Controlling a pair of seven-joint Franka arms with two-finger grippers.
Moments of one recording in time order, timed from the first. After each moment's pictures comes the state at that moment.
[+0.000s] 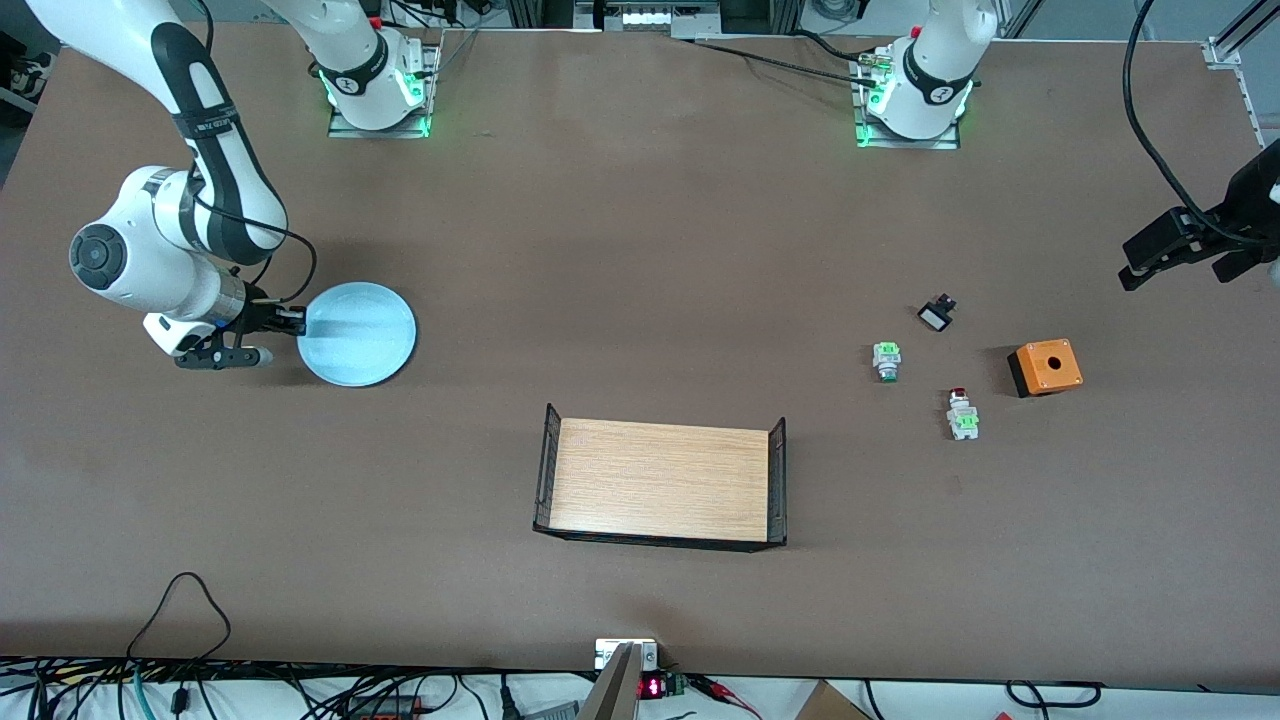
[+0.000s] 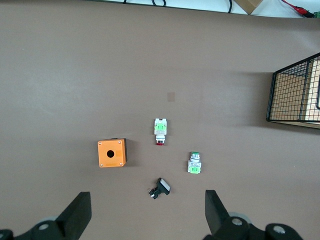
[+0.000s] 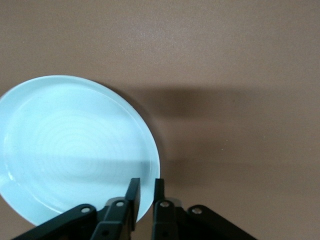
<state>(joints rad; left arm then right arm) 0.03 0.05 -0.03 -1.50 0.02 1.64 -0.11 0.09 0.28 -0.18 -2.24 0.14 2.38 -0.22</state>
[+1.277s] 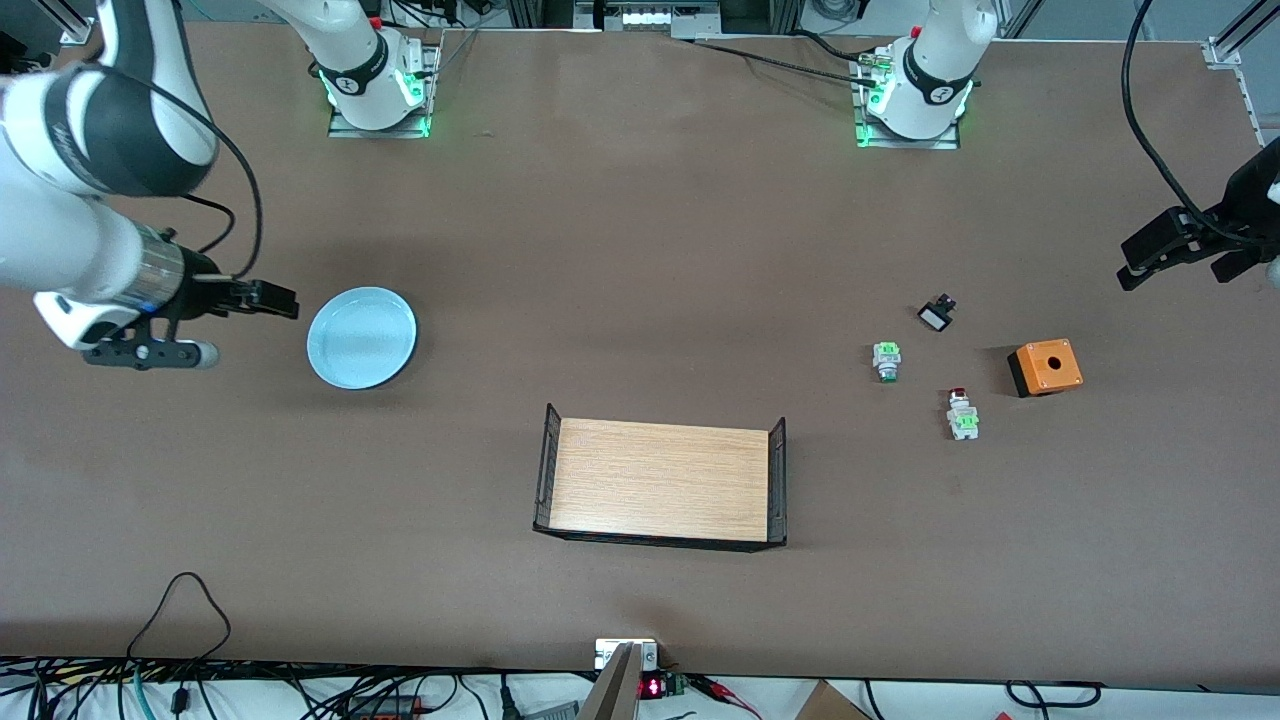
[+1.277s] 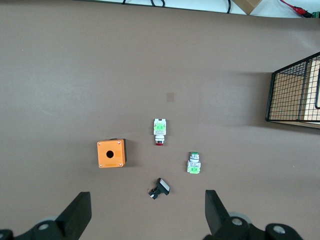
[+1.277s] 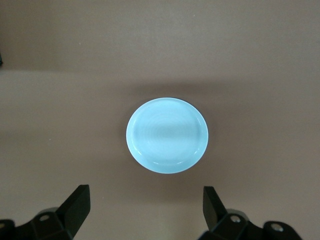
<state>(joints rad) 0.02 0.05 -0.03 -1.50 0.02 1.64 -0.11 0.22 0.18 -0.16 -1.66 0.08 1.68 0.07</state>
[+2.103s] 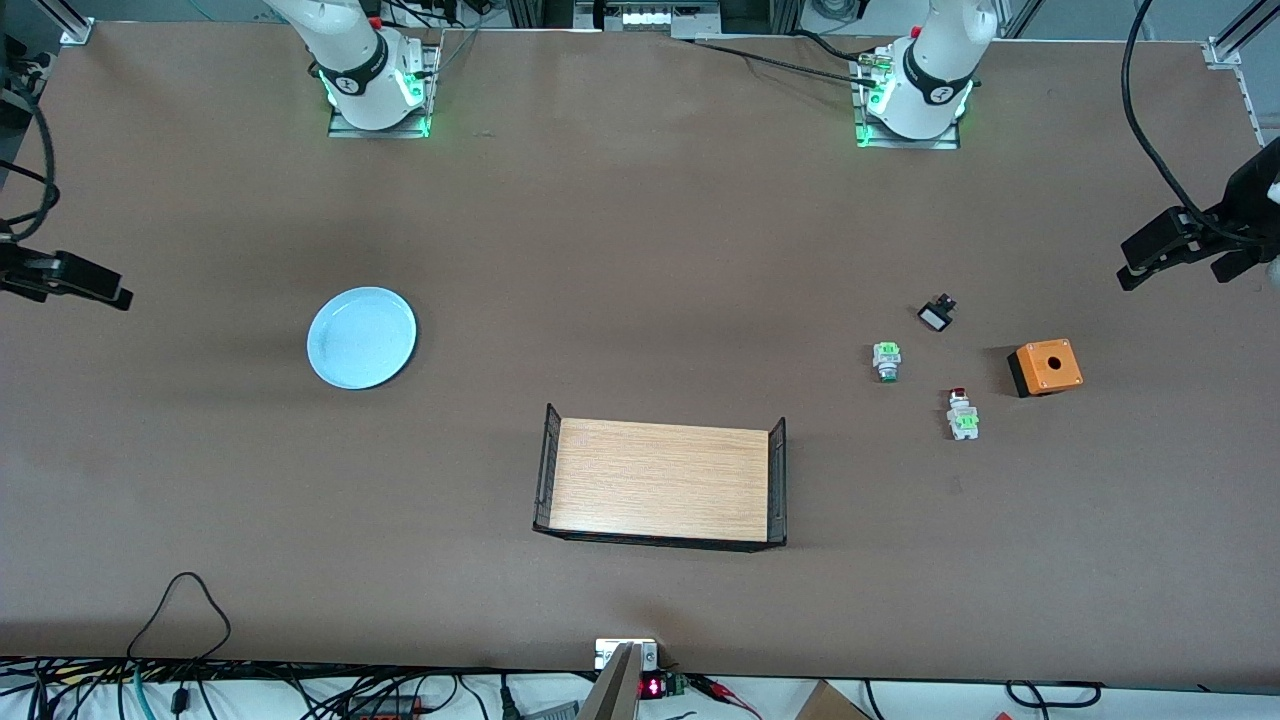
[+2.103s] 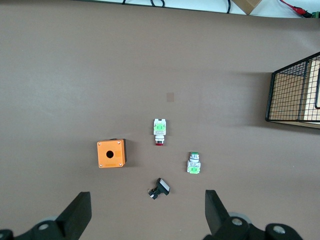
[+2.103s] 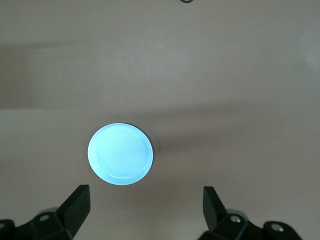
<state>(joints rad) 0.02 0.05 -0.03 -1.50 0.02 1.64 -0.11 -0.02 0.17 -0.11 -1.47 0.02 1.60 -0.02</state>
